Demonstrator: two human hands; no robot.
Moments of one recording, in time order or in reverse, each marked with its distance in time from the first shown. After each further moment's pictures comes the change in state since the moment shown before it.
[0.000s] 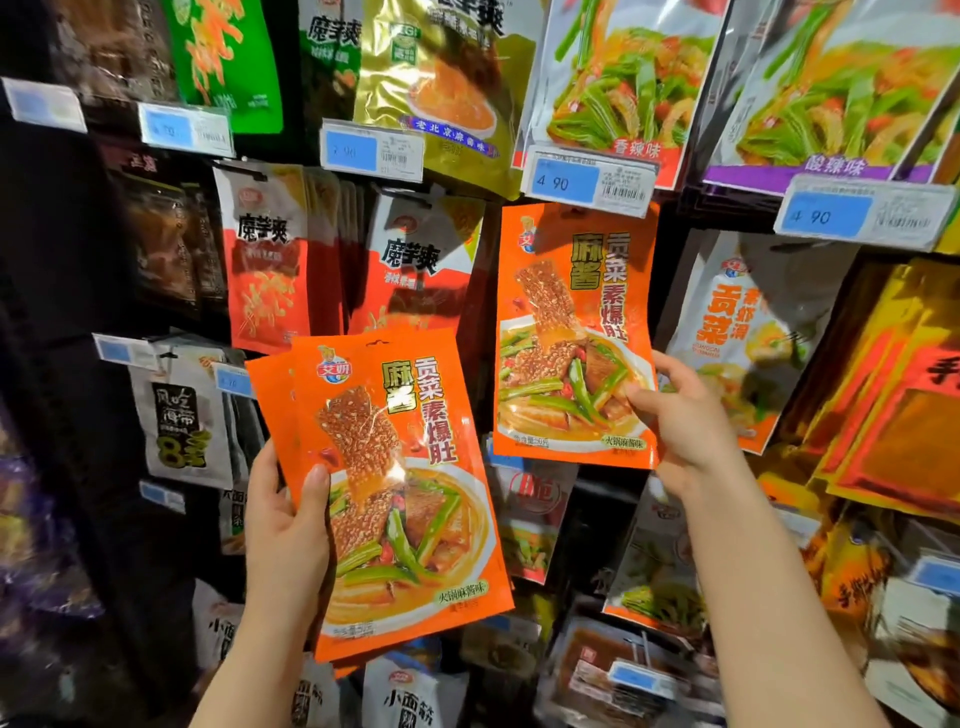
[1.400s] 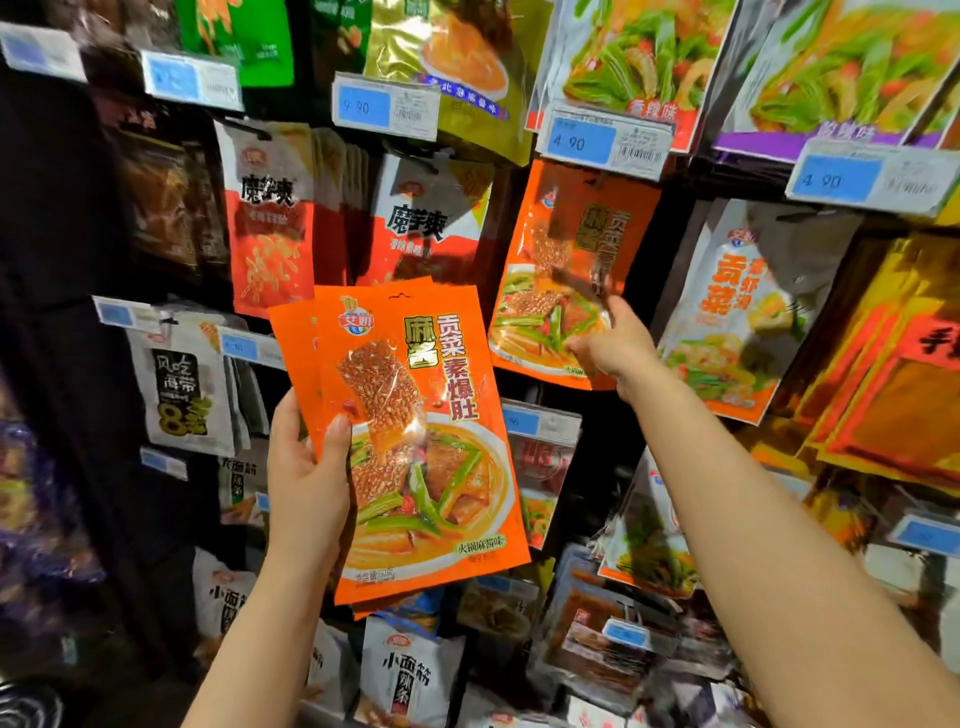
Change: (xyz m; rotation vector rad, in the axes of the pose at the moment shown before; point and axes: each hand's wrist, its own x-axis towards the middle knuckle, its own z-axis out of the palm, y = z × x) left_hand -0.003 0.012 0.005 -0.082 -0.029 0.007; right_hand 0.078 0.020 0.034 -0.658 0.071 -0.139
